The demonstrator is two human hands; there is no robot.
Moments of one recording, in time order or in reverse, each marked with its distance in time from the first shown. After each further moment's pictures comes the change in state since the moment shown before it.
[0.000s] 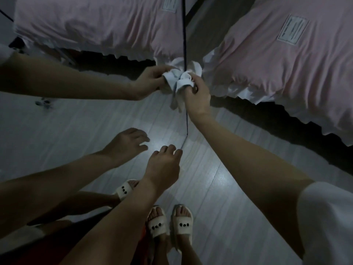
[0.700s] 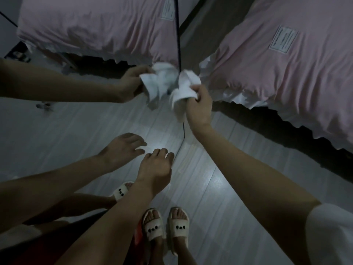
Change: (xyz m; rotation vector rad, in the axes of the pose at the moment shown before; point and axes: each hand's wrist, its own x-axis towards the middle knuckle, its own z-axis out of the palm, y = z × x) left_hand -0.006 -0.005 -0.011 0.090 -0.084 -0.025; right_hand -0.023 -0.015 -0.014 0.069 0.056 0.002
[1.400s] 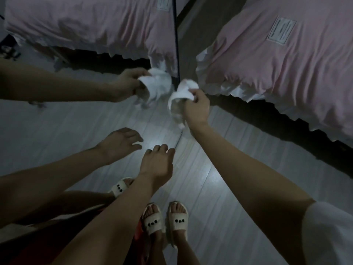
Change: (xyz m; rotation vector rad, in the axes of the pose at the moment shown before) left_hand 0.001 0.010 -0.004 -0.122 -0.161 -0.075; right_hand -0.012 0.010 -0.002 -0.040 0.025 0.195
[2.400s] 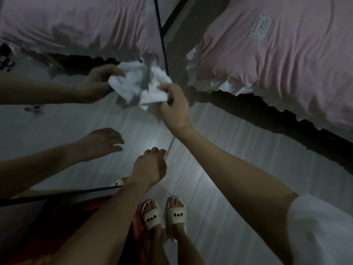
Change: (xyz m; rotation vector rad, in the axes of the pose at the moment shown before) left_hand -0.035 0.010 0.009 -0.159 -0.022 -0.060; right_hand -0.063 -0.017 -0.009 -0.074 -0.169 -0.422
